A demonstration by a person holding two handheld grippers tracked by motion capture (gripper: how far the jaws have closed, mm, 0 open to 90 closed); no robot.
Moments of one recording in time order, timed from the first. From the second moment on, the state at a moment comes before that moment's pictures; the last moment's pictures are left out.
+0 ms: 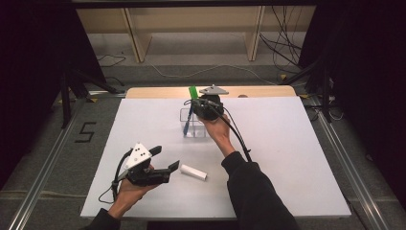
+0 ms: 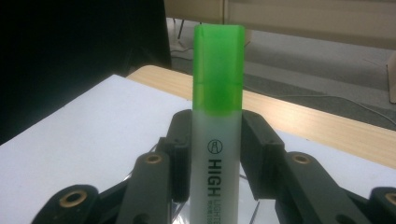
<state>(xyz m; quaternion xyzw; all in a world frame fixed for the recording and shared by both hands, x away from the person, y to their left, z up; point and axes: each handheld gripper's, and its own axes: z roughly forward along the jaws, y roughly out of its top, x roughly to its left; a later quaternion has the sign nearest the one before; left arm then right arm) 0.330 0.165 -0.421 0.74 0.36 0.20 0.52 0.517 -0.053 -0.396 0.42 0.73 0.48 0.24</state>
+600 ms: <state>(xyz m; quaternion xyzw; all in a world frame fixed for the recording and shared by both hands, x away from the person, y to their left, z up) 0.330 0.165 -0.421 0.74 0.36 0.20 0.52 0.517 -0.047 -0.404 0.42 0.74 0.47 0.24</state>
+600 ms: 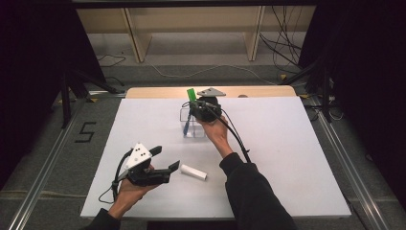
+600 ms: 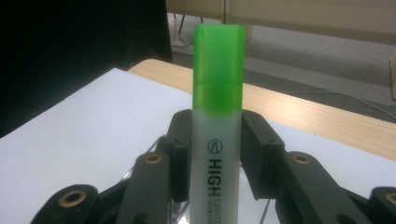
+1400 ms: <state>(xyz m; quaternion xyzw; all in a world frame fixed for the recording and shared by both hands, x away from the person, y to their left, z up) 0.331 0.165 -0.422 0.75 0.36 0.21 0.52 0.493 -0.074 -0.385 0.39 0.78 0.45 0.21</state>
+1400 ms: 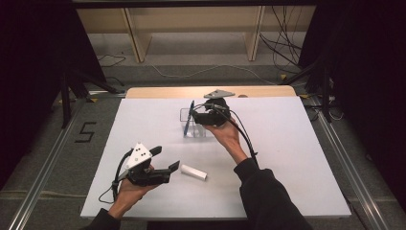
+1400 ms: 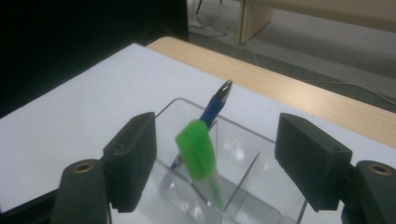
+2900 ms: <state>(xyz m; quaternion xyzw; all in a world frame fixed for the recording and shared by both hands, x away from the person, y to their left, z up) 0.331 0.167 -0.420 0.74 0.37 0.20 0.52 0.457 -0.065 -0.381 0.29 0.87 0.39 0.12</state>
